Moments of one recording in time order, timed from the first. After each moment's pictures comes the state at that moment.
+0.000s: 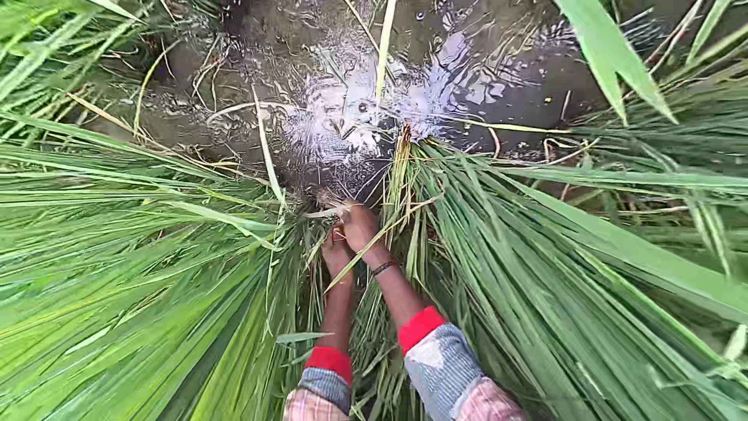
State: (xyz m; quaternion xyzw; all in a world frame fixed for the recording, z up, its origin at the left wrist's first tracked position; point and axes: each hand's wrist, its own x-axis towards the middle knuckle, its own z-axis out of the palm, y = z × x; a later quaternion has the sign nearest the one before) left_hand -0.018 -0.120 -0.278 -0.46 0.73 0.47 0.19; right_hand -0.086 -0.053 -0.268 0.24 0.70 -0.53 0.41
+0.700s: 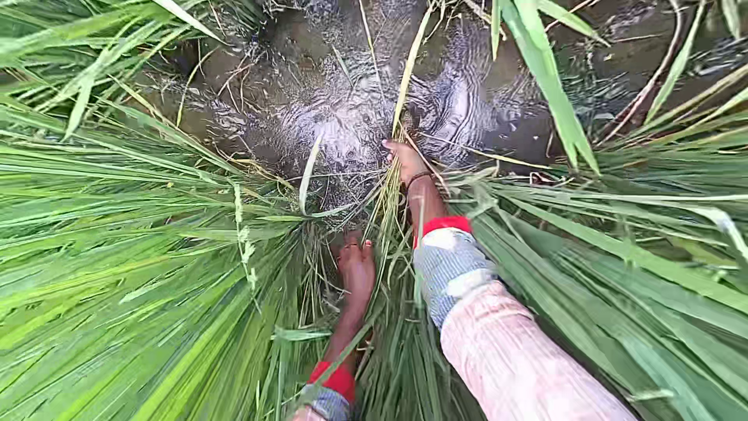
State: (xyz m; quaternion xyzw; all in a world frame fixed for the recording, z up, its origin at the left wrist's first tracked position) left_hand -0.020 -0.093 -0.237 -0.30 0.82 0.34 0.36; right_hand -0.196 0.023 -0.360 0.48 0.58 -0.60 0.28
